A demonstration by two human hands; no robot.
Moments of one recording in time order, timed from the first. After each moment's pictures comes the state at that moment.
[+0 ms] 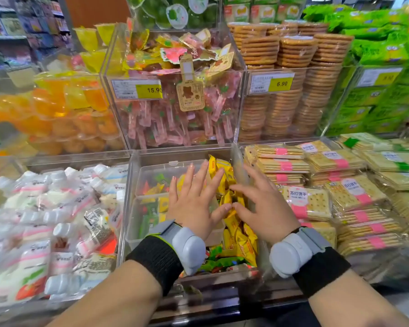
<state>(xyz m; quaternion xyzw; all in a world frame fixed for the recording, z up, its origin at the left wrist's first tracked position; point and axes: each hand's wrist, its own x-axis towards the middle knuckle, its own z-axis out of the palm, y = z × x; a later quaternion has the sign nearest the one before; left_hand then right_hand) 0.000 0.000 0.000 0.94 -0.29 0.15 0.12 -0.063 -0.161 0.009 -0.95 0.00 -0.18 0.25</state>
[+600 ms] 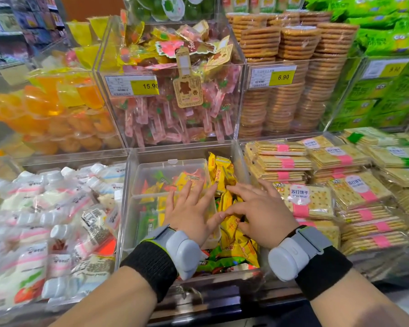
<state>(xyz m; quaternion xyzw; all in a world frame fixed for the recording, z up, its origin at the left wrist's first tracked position) 0.008 0.006 -0.018 0.96 -0.28 0.03 0.09 -0.060 -0.159 0.005 -0.99 -0.07 -0.09 0.05</state>
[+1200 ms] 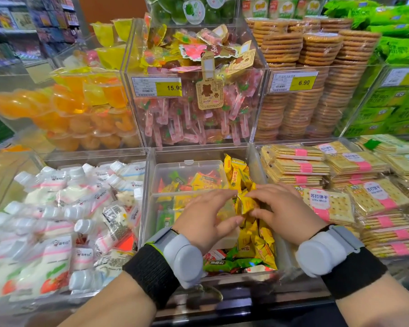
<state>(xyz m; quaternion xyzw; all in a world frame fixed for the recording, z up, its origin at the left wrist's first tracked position) -0.009 0.030 0.021 0.87 -0.40 0.00 0.28 -0.056 -0.165 0.017 -0.99 -0.02 -0.10 0.13</state>
